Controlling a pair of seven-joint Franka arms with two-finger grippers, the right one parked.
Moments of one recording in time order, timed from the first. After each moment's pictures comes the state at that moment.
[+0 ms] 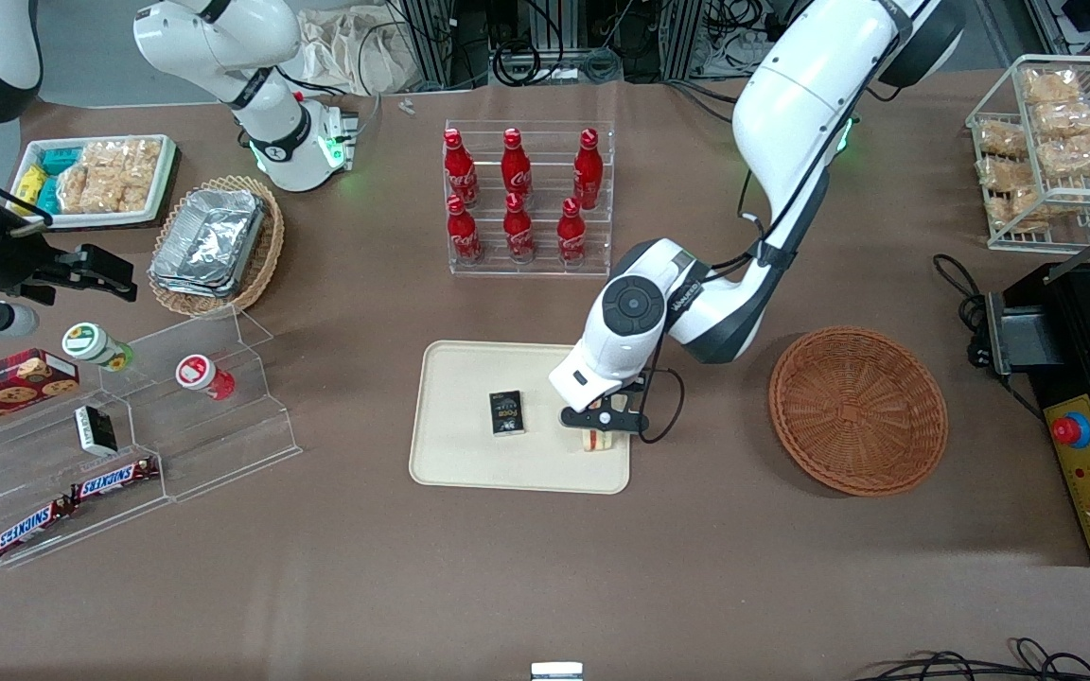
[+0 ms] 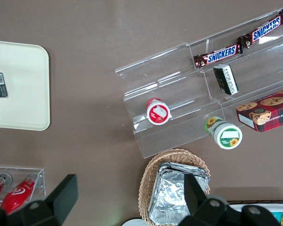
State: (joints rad) arm -0.48 0.70 -0.22 -1.54 0.09 2.29 -0.61
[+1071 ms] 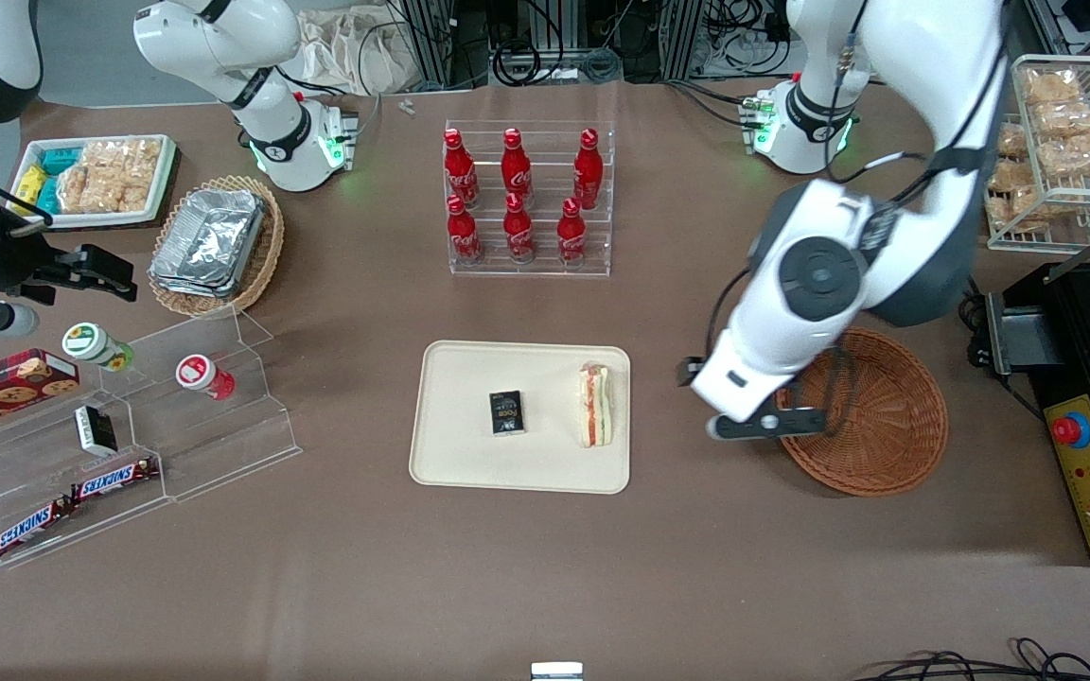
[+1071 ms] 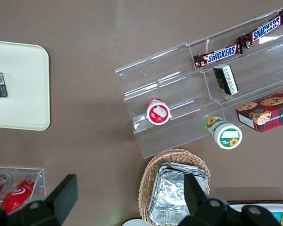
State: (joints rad) arm -0.22 0.37 -0.21 -1.51 0.09 1.81 -0.44
